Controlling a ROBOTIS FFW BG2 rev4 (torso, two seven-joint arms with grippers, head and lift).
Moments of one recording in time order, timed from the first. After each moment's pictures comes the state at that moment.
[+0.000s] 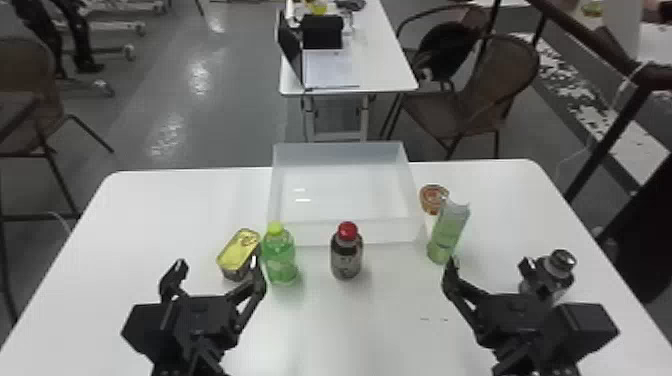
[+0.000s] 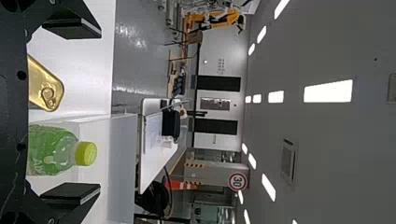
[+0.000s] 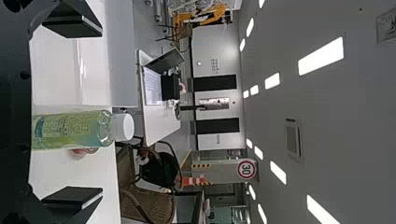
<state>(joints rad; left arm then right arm) 0.45 0.05 -0.13 -1.83 0.03 -0.26 0.16 0.43 -0.09 0.12 -1.81 -0.09 -0.27 -0.06</state>
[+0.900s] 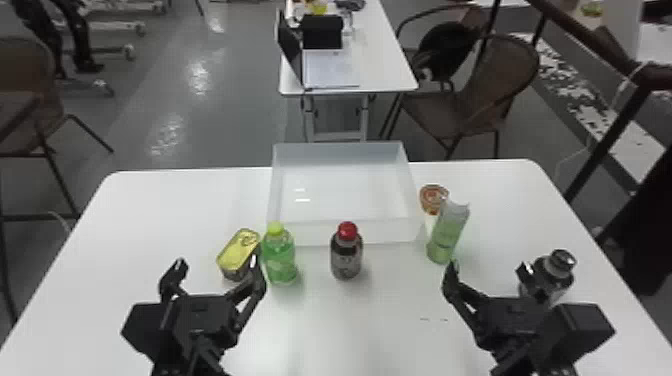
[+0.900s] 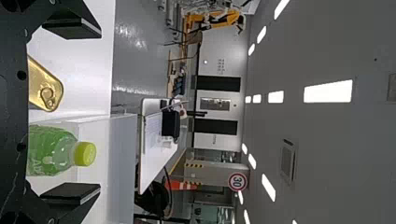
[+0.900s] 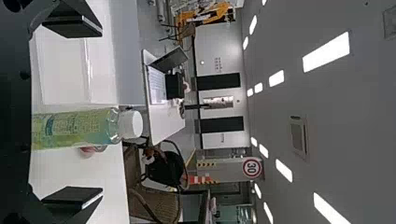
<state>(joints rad) 0.45 0.05 -0.13 -1.83 0.03 -0.26 0.16 0.42 -0.09 0.12 -1.76 -0.13 -0.27 -0.05</state>
